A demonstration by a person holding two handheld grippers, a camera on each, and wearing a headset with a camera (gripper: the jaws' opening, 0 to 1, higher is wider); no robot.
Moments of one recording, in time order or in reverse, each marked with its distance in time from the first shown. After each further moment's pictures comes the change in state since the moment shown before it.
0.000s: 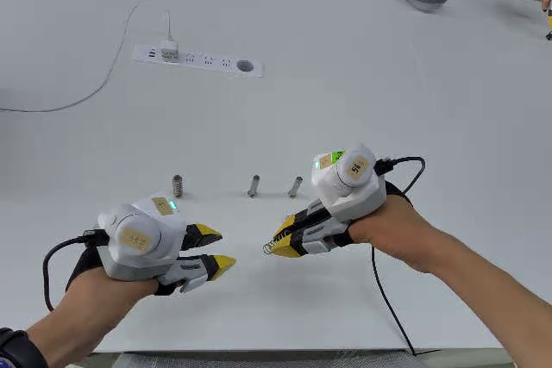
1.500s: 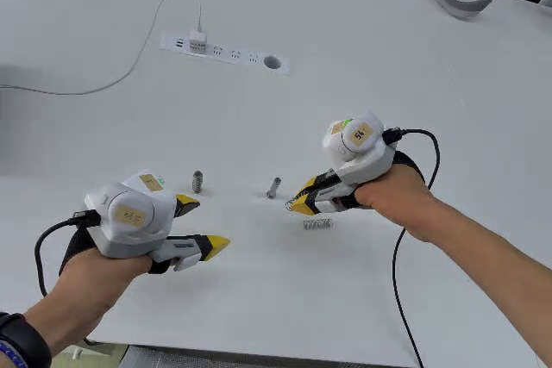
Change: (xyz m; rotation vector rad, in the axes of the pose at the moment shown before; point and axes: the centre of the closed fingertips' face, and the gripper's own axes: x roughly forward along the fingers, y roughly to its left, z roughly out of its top) left arm -0.024 0.062 -0.007 -0.108 -0.028 0.174; right arm 0.001 -0.086 0.027 0.014 0.085 -0.159
